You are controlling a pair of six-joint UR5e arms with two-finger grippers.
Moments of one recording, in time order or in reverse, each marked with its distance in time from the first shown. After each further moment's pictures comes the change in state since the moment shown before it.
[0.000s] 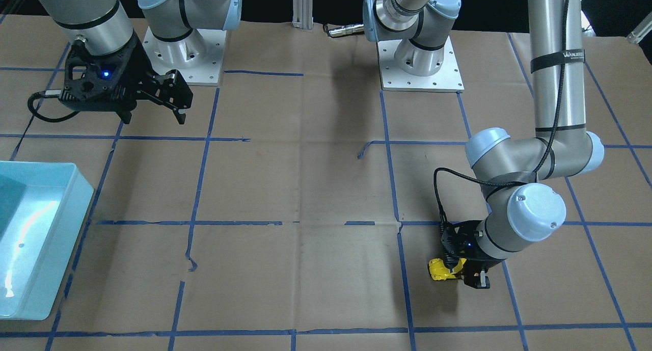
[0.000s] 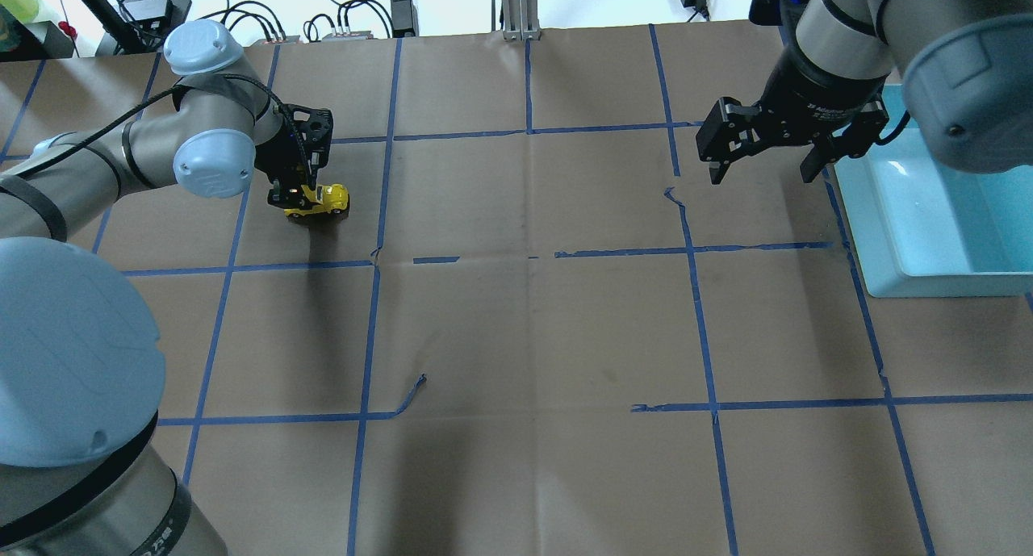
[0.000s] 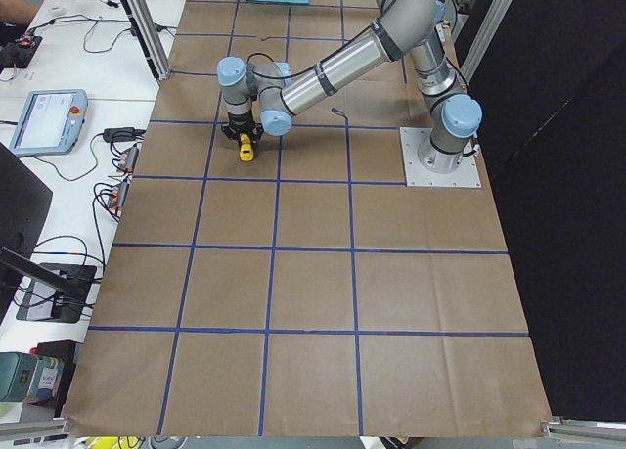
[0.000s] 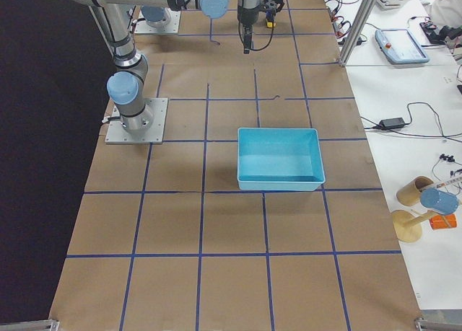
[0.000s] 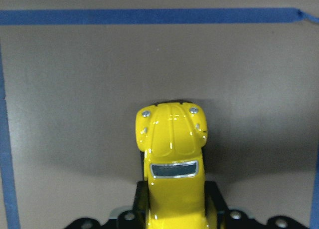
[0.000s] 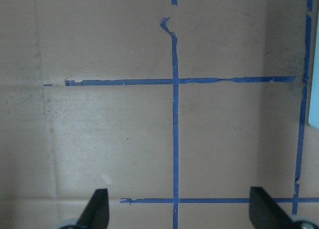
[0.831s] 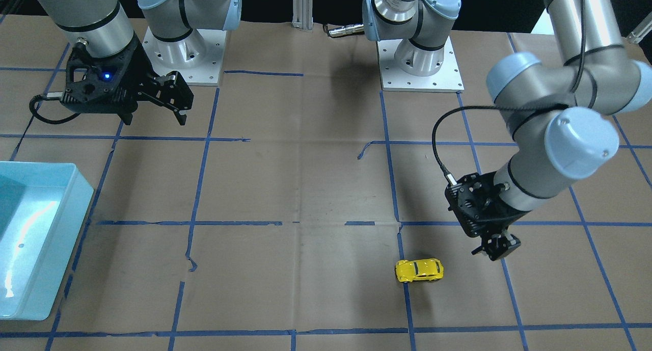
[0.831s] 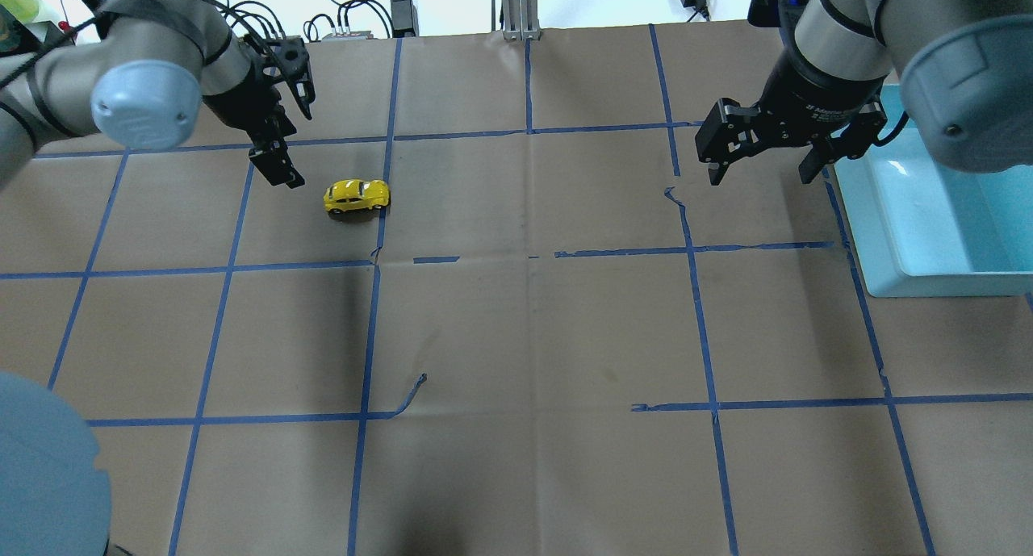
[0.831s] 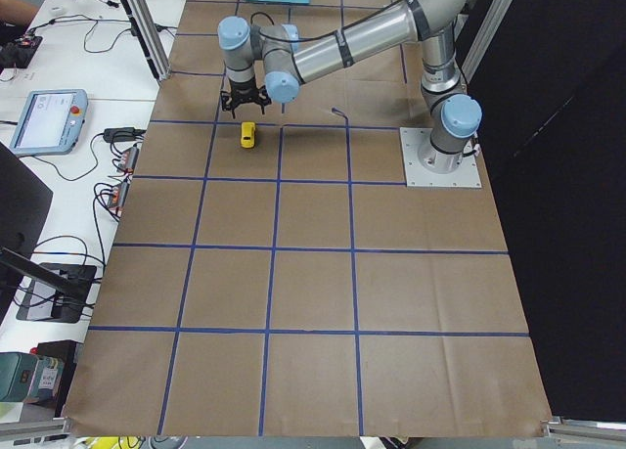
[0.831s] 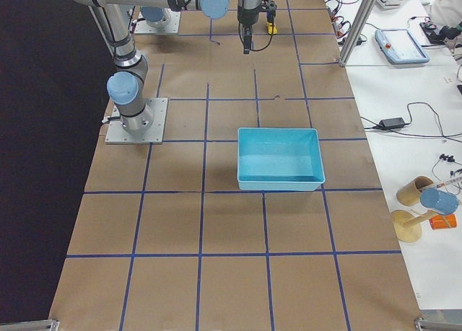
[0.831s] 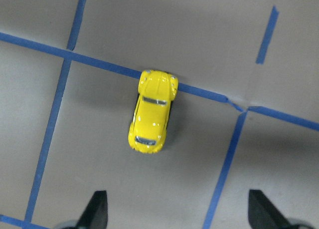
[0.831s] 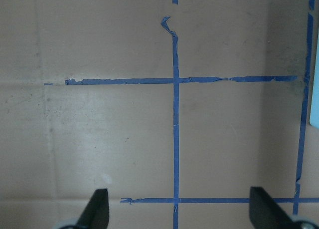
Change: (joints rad) left arm -0.030 0.261 0.080 -0.350 -0.086 -0.407; right arm 0.000 0.002 0.002 -0.001 0.001 -0.002
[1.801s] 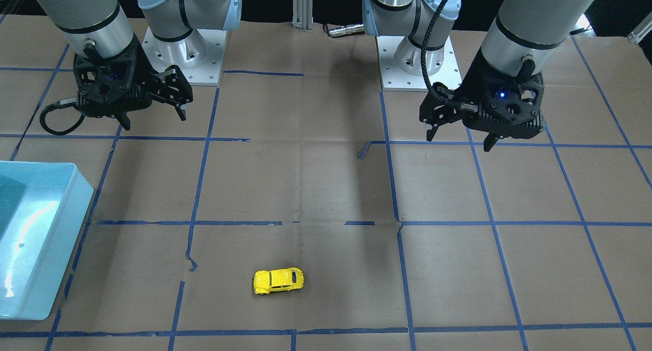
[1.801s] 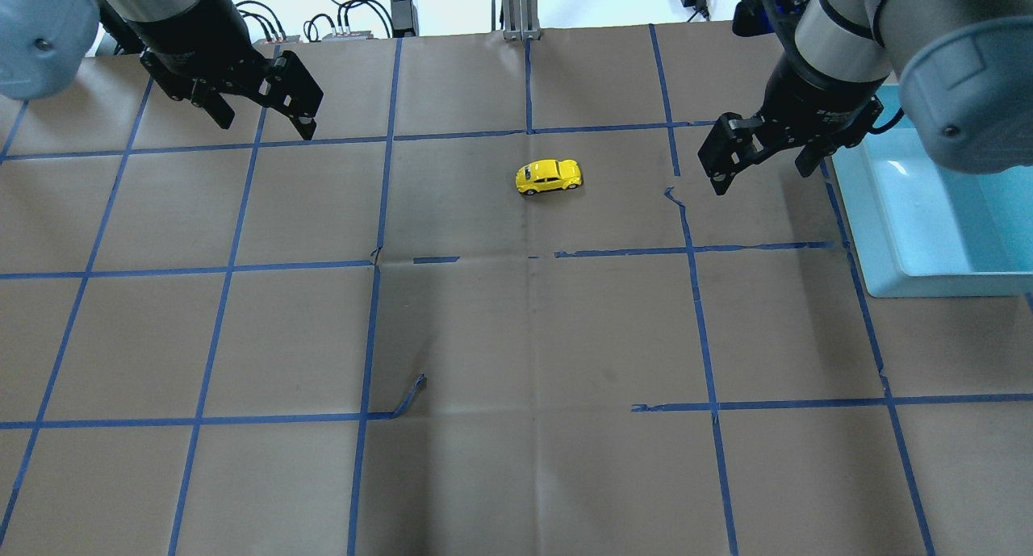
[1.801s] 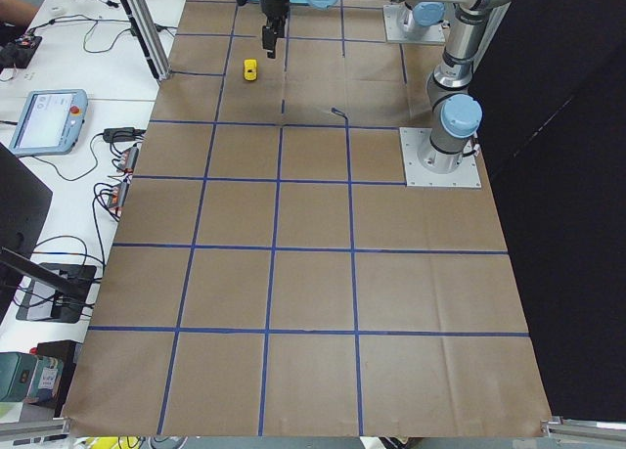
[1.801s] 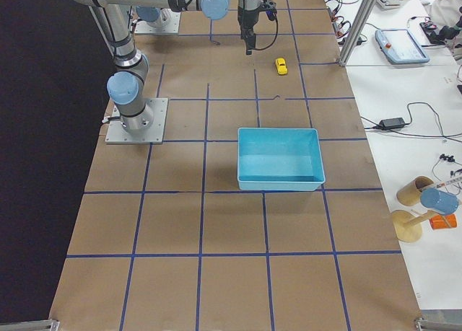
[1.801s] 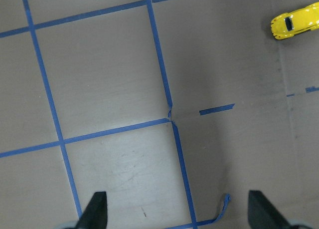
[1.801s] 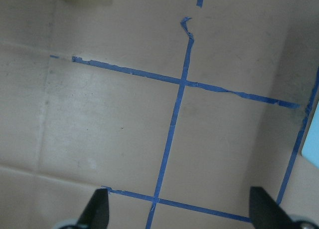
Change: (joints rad) left arm -0.114 0.233 0.070 -0.254 0.071 -1.122; right arm -0.002 0.001 0.004 -0.001 -0.002 -0.279
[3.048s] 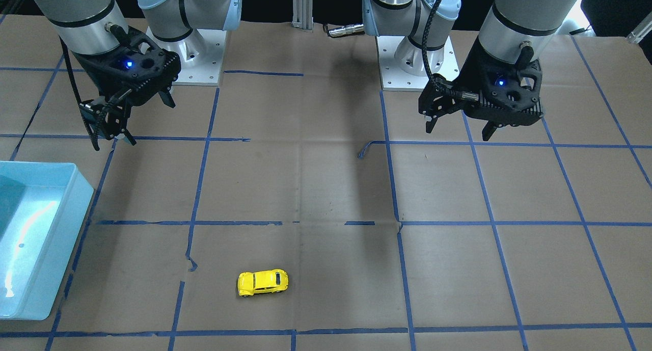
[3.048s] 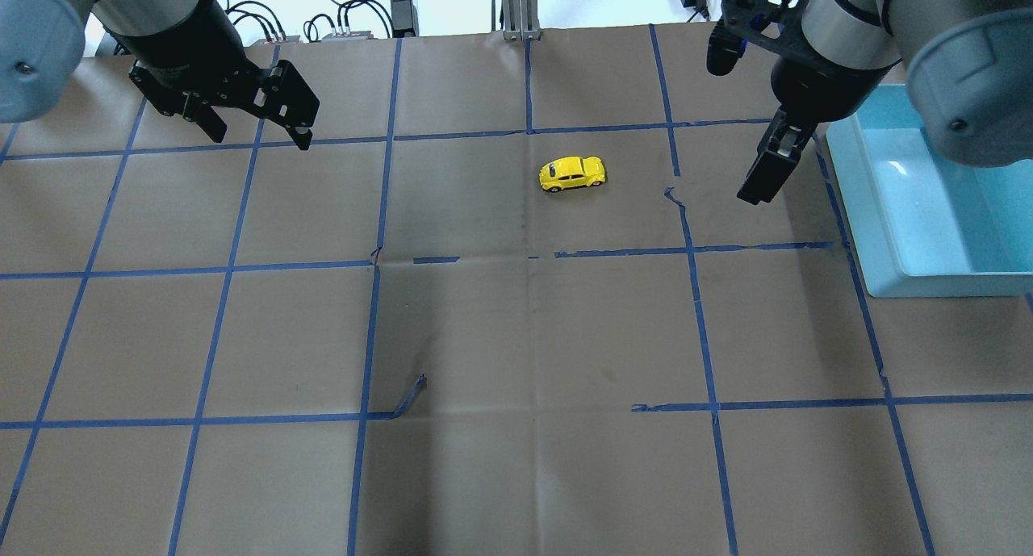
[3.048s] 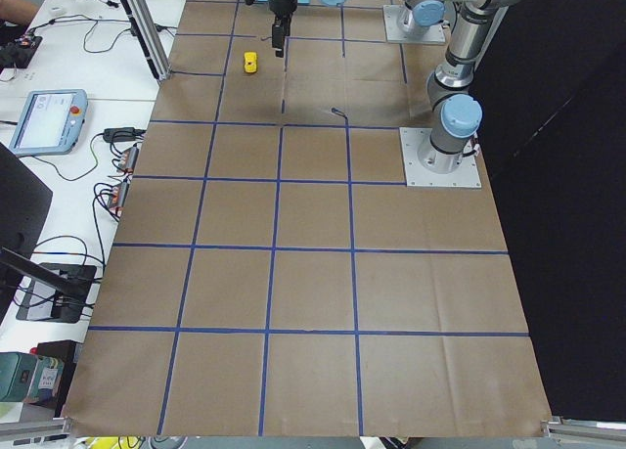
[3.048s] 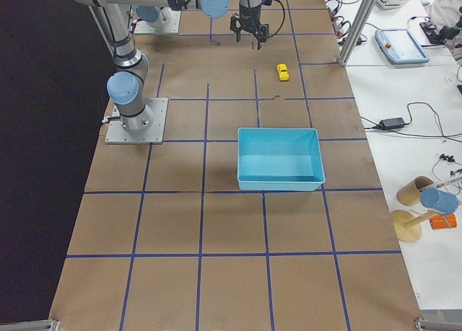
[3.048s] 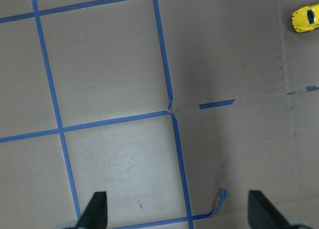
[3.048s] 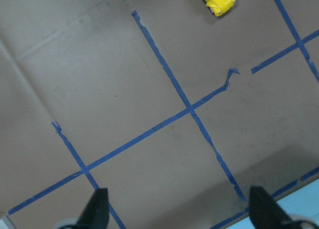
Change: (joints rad) left arm 0.000 0.028 -0.027 -0.002 0.004 -0.029; right arm -0.001 0.012 -0.017 -0.026 -0.001 -0.794
